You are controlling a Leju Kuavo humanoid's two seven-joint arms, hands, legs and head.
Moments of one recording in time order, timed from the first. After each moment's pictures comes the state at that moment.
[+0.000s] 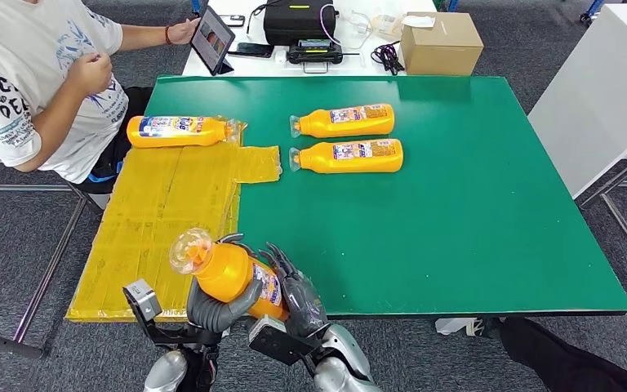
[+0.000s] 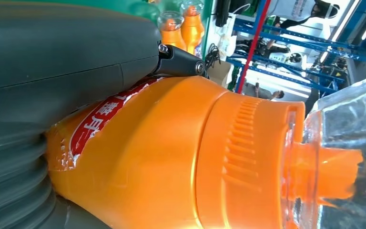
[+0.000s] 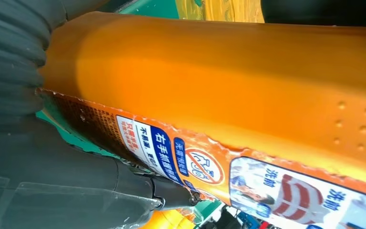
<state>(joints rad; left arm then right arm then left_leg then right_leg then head) 0.00 -0.28 -0.21 -1.31 0.19 -0.14 -0.50 -0.17 0.28 0.57 -0.88 0.56 -0.34 -0.63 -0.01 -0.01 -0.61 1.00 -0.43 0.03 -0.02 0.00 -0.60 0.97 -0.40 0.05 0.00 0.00</state>
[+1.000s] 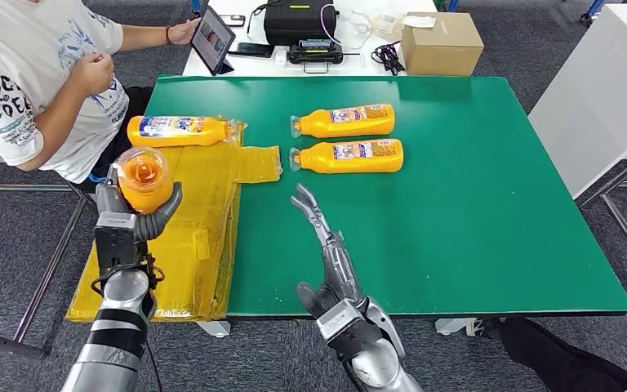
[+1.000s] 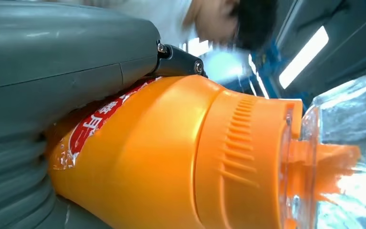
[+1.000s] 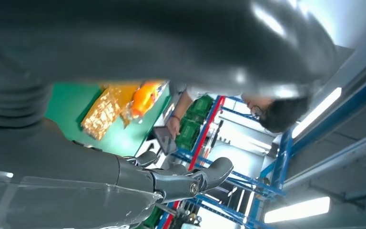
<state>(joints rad) -0.39 -0.18 0.05 -1.10 -0.42 0.56 -0.63 -0.05 0.21 0.51 -1.53 0.29 -0.07 -0.68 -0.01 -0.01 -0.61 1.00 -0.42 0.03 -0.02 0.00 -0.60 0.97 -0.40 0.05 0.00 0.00</state>
